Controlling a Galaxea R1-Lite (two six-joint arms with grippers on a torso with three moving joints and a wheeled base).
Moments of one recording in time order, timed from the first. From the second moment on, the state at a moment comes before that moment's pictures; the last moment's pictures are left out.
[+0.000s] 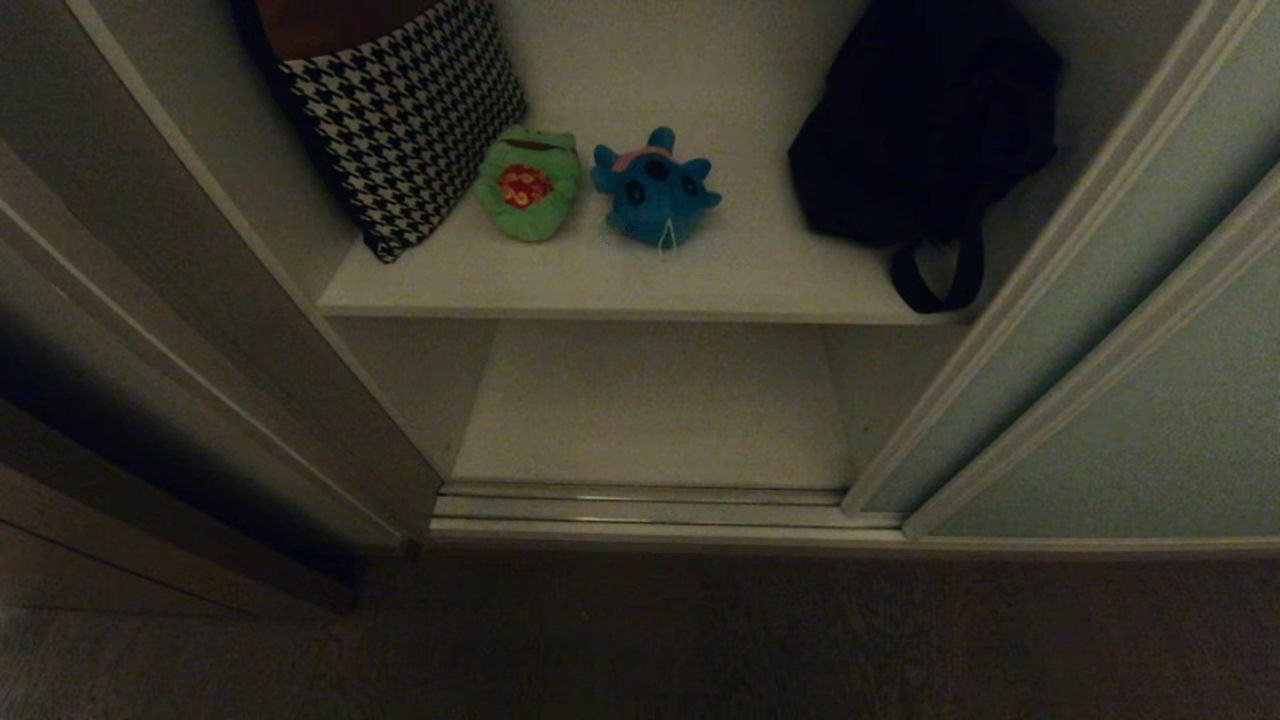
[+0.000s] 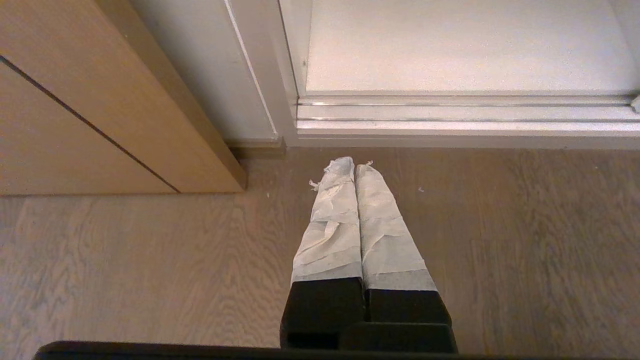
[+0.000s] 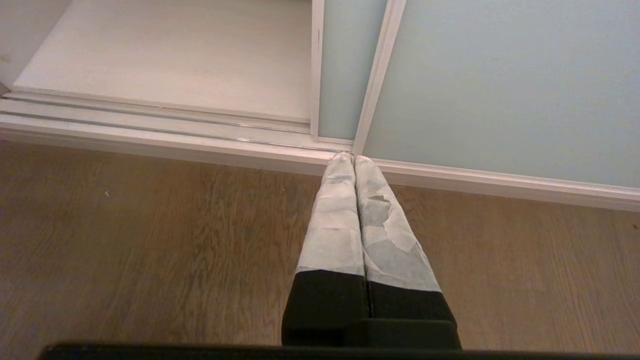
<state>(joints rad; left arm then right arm) 0.00 0.00 -0.04 0.10 -0.01 0.06 0.00 0.00 0.00 -0.01 0.02 -0.03</state>
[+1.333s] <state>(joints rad) -0.01 0.00 -0.04 0.10 -0.01 0.04 0.01 0.00 -0.01 0.01 0.00 -0.02</state>
